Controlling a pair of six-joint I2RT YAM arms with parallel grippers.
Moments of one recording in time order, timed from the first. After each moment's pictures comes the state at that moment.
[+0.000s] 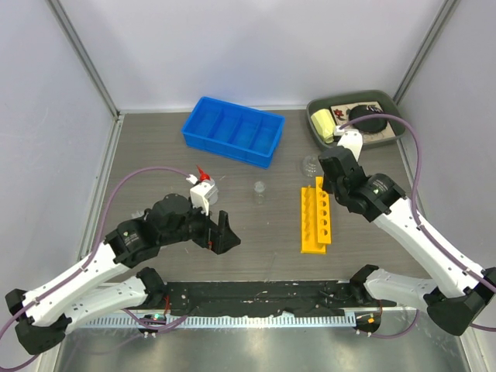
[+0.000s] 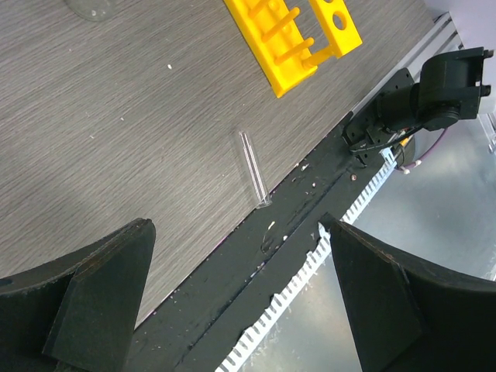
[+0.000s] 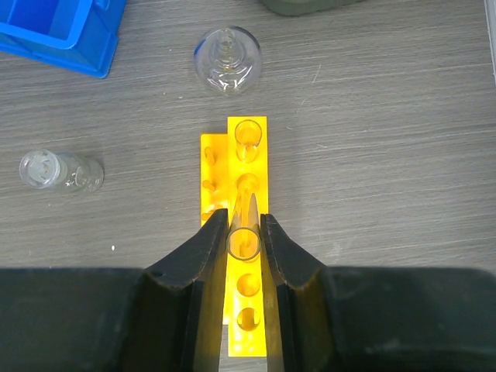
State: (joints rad) left arm -0.92 0.74 0.83 -0.63 0.11 -0.52; right arm 0.65 1.08 1.20 -0.90 0.61 0.48
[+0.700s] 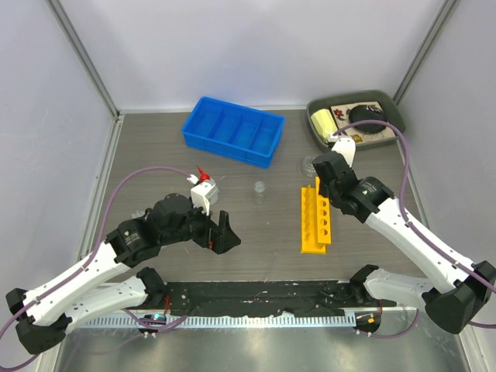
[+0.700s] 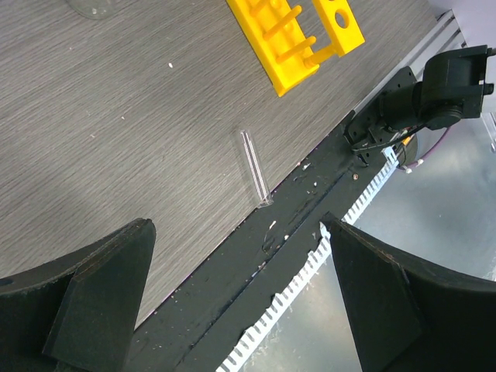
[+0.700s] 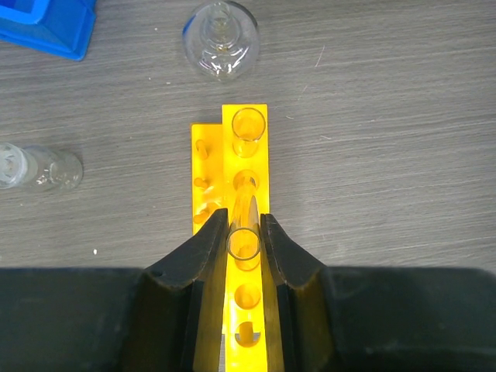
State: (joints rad) left arm -0.92 0.75 0.83 -0.63 0.11 -0.52; right arm 0.63 1.10 1.09 -0.80 0.60 0.48
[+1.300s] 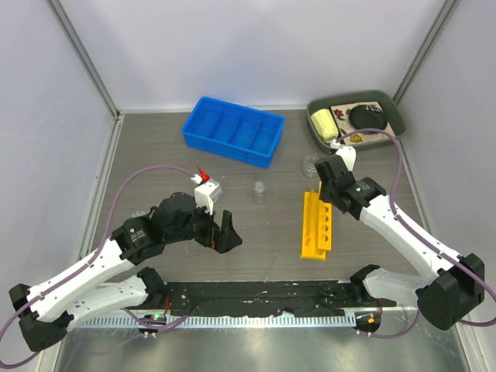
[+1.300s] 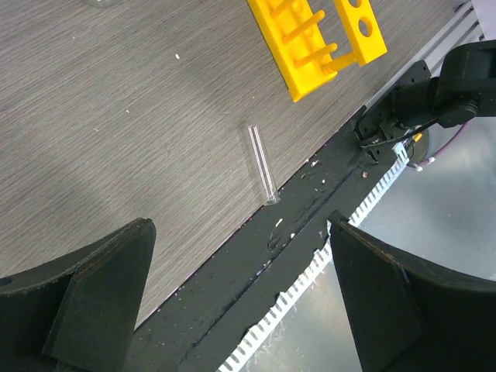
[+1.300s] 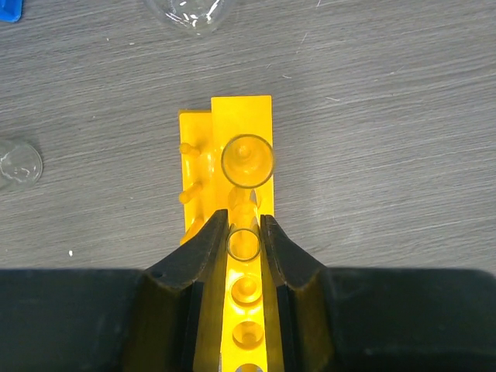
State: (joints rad) left arm -0.92 0.79 0.83 -0.63 0.11 -0.52; right arm 0.54 1.14 0.97 -0.74 0.50 0.52
